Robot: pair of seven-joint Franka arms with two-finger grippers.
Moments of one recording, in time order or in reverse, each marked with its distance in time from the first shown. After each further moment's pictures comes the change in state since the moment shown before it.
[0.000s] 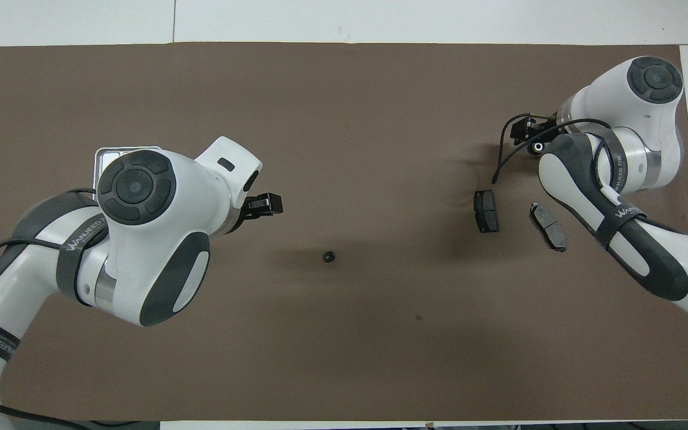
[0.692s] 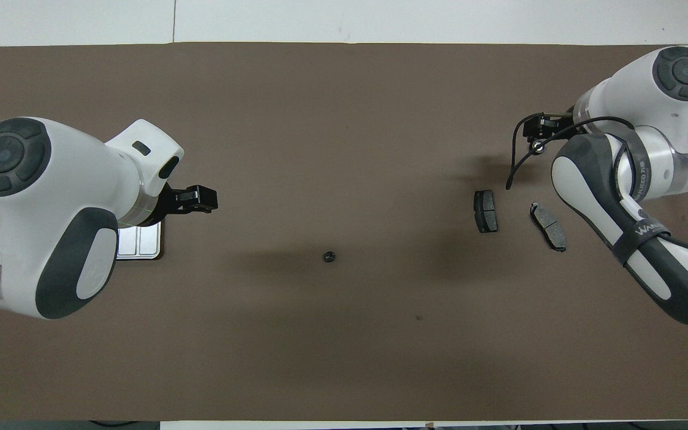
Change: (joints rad) left arm 0.159 -0.076 -0.001 0.021 0.000 -0.146 0.194; right arm 0.000 -0.109 0.002 -0.038 0.000 -0.033 -0.068
